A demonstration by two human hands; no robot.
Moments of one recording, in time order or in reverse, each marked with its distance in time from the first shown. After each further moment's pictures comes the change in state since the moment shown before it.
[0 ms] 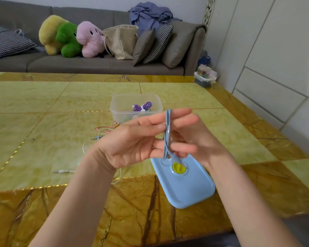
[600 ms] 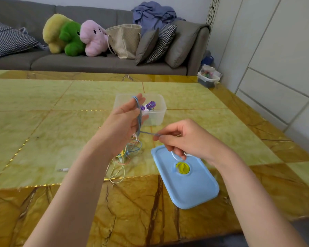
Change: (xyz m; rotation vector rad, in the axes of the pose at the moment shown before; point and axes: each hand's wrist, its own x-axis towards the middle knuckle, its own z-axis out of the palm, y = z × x) left_hand 0.000 0.009 -0.014 0.284 1.028 0.209; right_hand 0.001 -0.001 0.004 -0.527 -0.099 0.100
